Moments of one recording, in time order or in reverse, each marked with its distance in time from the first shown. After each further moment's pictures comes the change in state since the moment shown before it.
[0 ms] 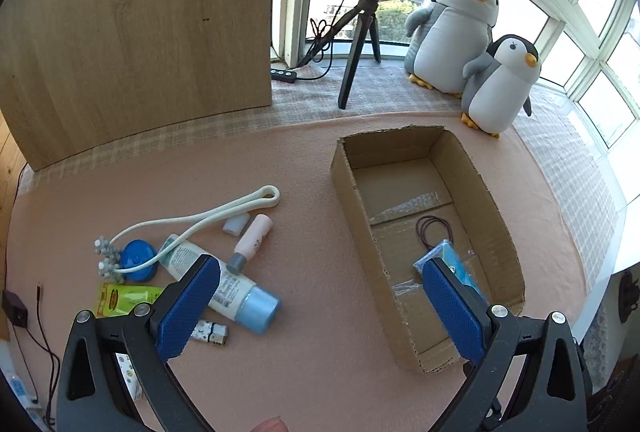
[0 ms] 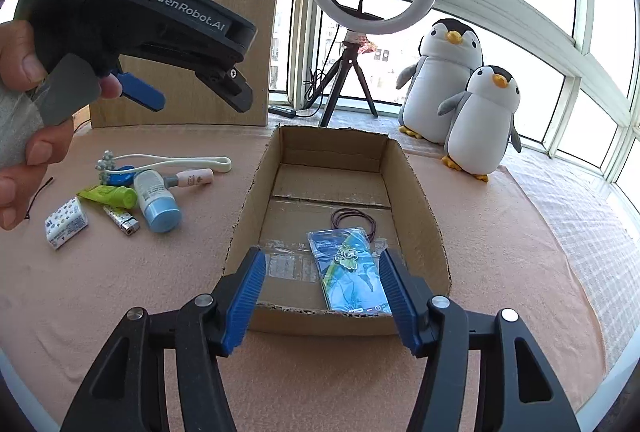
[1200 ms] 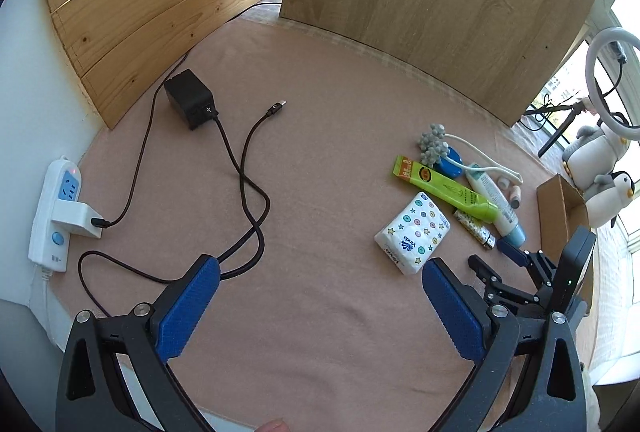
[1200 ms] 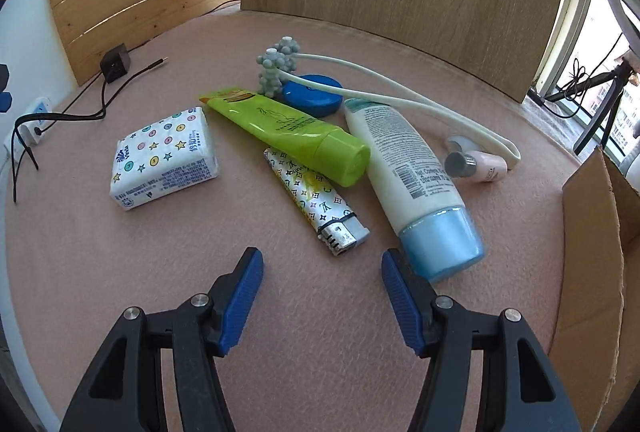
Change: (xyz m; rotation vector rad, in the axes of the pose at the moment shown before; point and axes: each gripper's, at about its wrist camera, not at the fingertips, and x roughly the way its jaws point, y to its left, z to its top) left arm -0.130 0.289 -0.208 -0.561 -0.028 0.211; right arm 0.133 0.209 0.012 -0.373 0.245 0.434
